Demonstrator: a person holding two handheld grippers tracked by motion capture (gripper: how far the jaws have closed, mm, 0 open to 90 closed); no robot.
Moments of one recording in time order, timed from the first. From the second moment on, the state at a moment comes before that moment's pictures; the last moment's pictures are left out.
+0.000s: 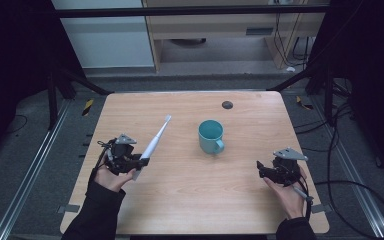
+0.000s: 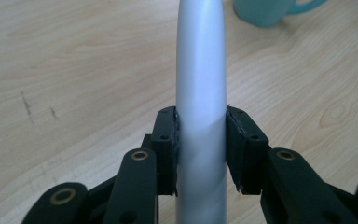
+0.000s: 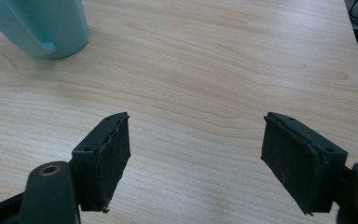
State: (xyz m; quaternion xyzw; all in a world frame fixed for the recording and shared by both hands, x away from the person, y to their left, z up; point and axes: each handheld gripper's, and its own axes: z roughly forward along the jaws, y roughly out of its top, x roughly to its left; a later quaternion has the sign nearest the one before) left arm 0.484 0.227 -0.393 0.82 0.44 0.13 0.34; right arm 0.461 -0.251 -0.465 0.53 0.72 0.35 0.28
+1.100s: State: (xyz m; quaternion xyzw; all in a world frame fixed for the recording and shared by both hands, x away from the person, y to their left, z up) left arm 0.545 0.145 -0.355 0.78 0.38 0.18 0.47; right arm 0.460 -0.252 -0.464 0.52 0.71 0.36 0.30
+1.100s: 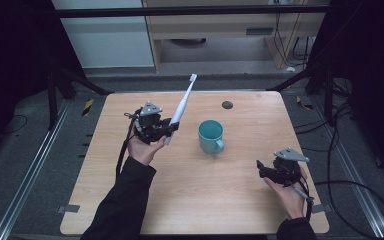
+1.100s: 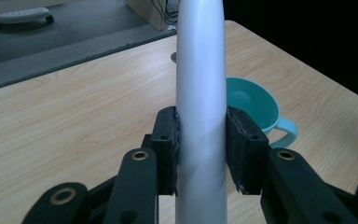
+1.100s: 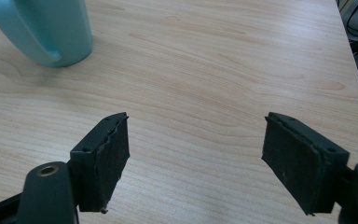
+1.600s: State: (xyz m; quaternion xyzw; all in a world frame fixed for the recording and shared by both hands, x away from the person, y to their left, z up) left arm 0.564 0.102 -0.351 0.77 0.36 0.17 0.50; right arm 0.461 -0.252 -0.465 0.52 0.72 0.36 0.29
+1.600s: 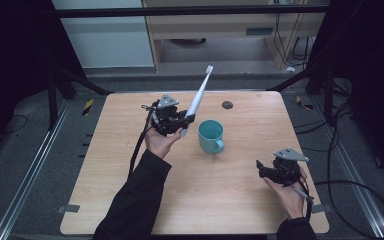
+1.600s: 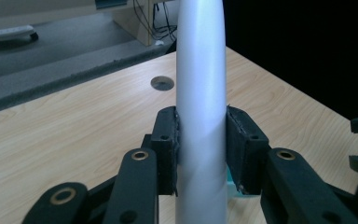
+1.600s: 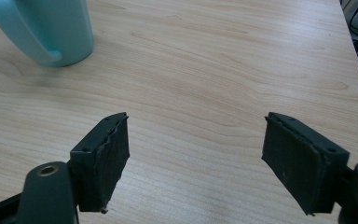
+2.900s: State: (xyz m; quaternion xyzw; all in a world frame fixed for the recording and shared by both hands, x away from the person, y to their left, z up) left arm 0.595 0.036 -0.408 0.72 0.37 0.20 0.56; right arm 0.461 -0.248 -0.467 0.51 0.72 0.35 0.29
